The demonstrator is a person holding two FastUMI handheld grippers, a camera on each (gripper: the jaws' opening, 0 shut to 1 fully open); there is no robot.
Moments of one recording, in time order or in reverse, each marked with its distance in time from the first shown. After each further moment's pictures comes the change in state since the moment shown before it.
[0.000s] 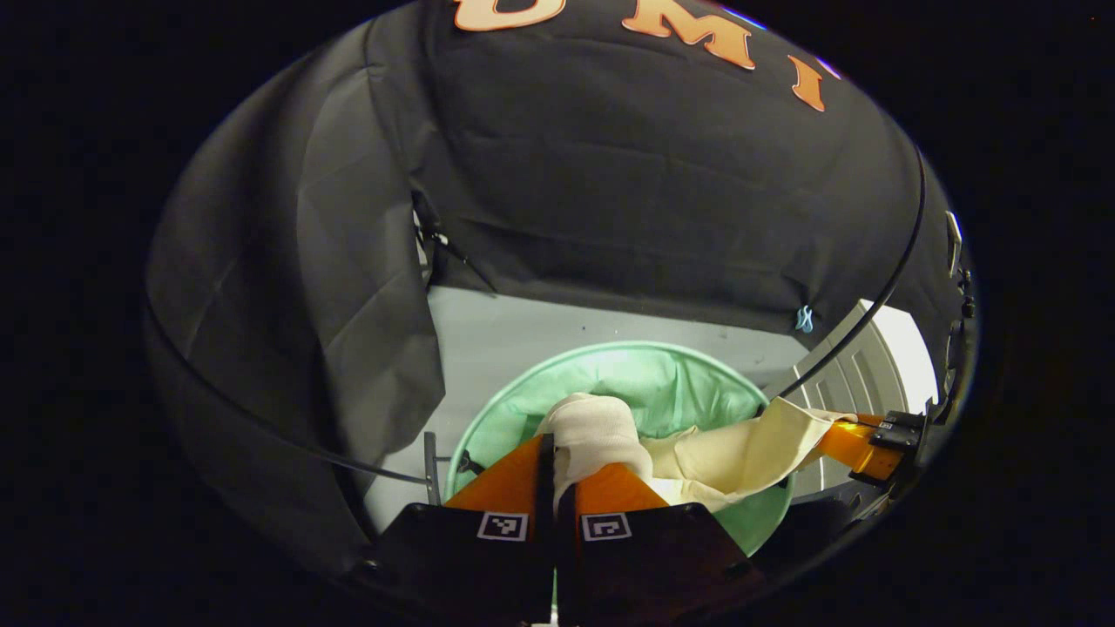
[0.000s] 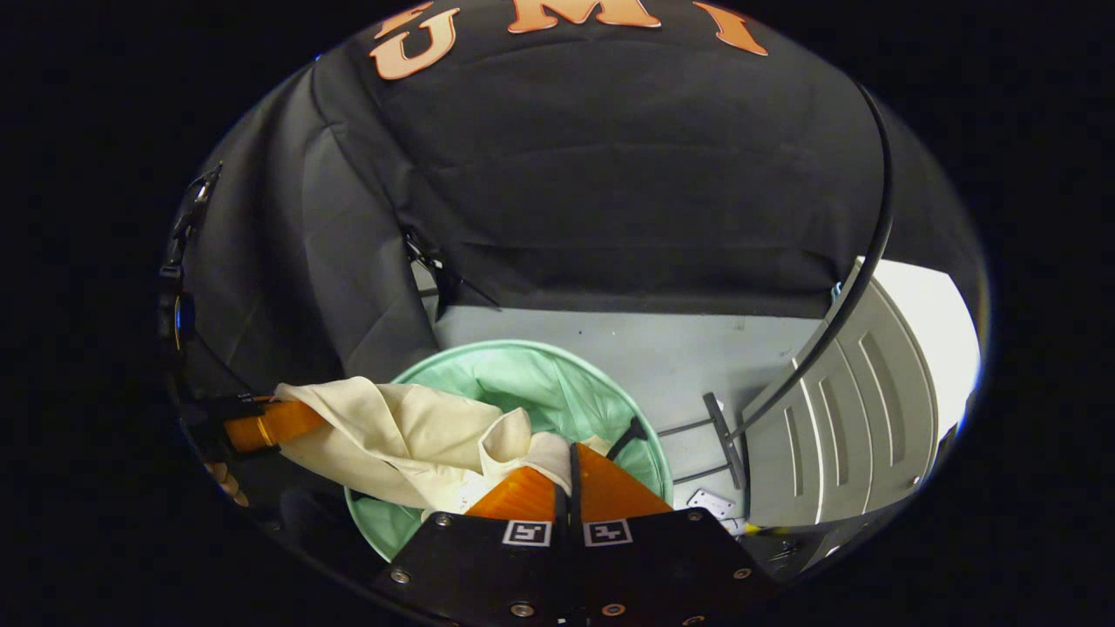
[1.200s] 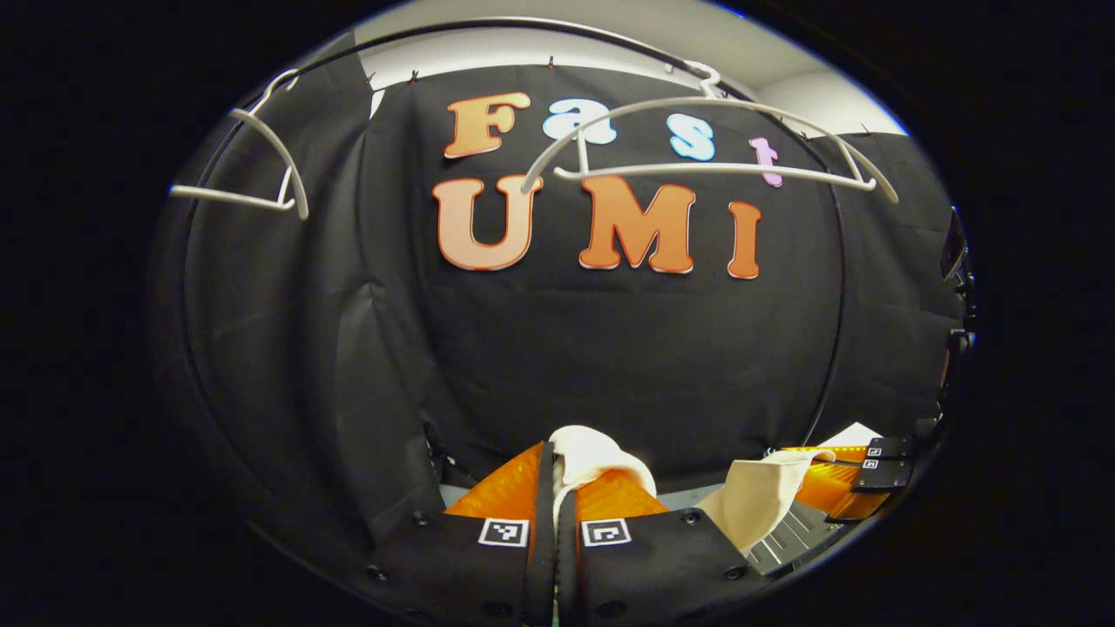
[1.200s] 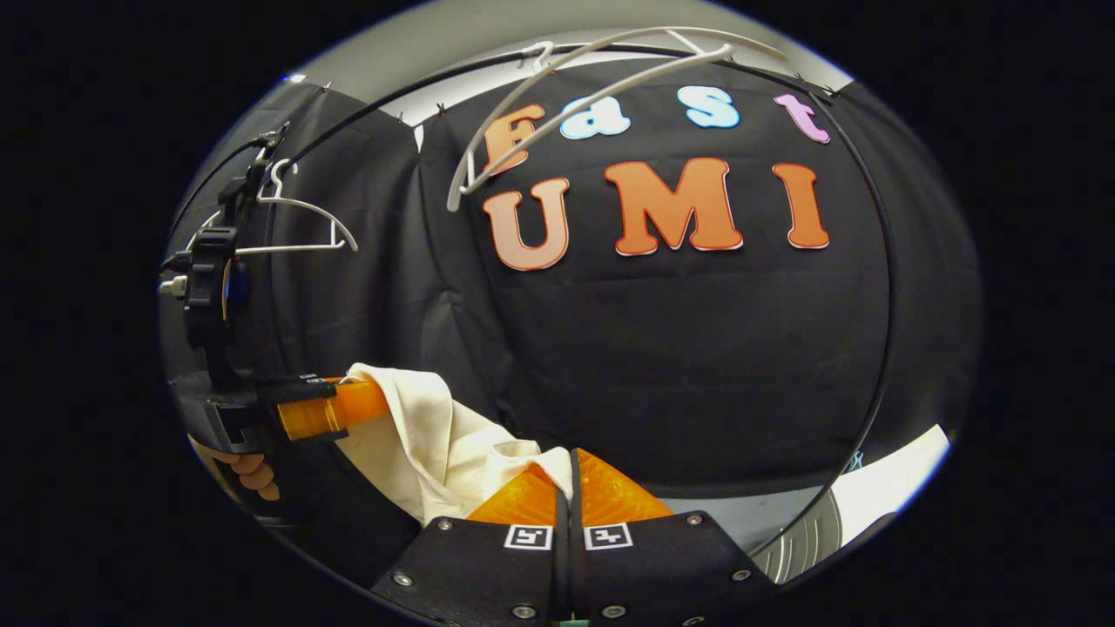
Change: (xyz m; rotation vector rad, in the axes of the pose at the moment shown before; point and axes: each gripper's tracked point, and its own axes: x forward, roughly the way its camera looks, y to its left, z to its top) left arm -0.282 -0.027 0.255 0.084 -0.661 -0.054; right arm -0.295 0.129 0.262 -0.130 -0.620 0.191
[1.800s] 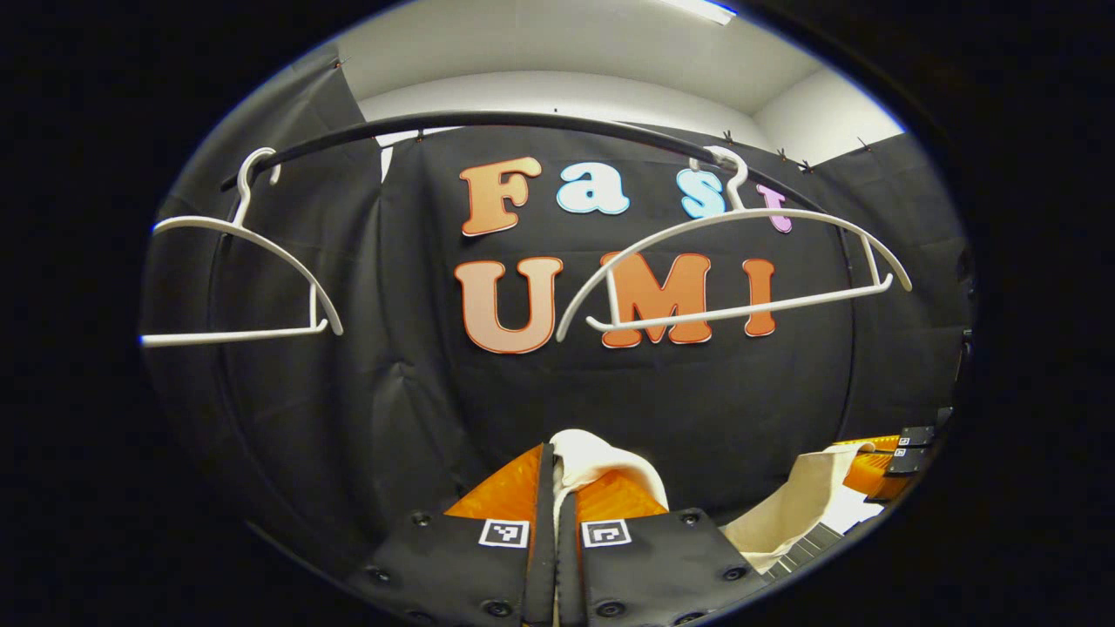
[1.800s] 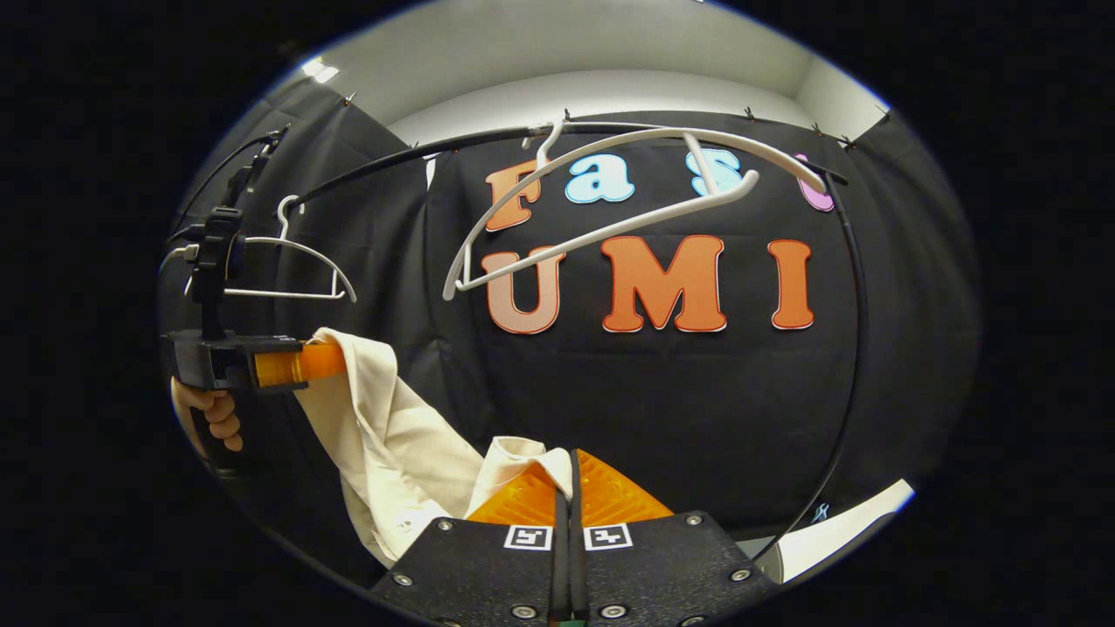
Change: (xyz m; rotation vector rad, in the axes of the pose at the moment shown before) left arm -0.039 0.013 0.141 0.070 -0.232 0.045; right arm -0.034 0.000 0.121 -0.102 -0.189 -0.009
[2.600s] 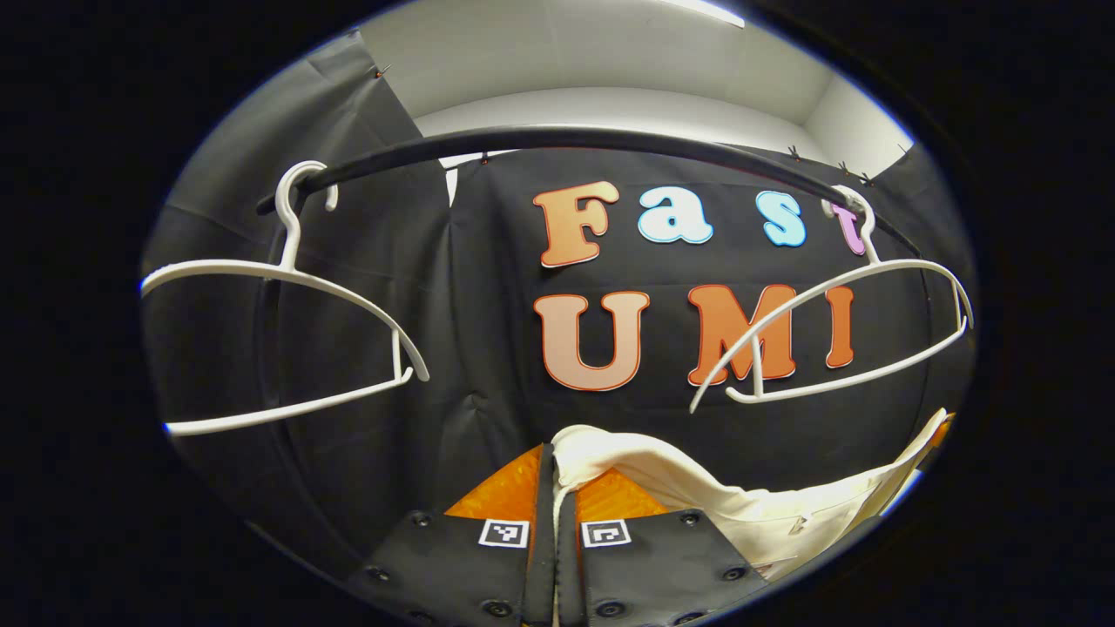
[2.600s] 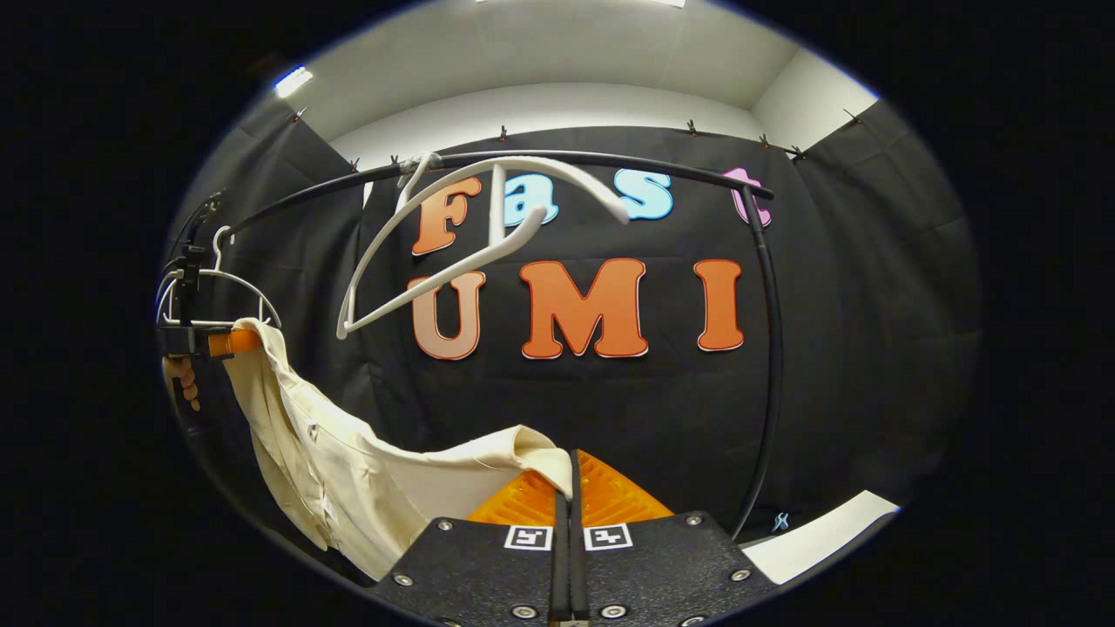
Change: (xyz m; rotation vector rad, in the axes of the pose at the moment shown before) left arm 0.022 0.095 0.059 0.011 -0.099 0.226; right arm -0.004 -0.128 0.057 -0.006 -0.058 -0.190
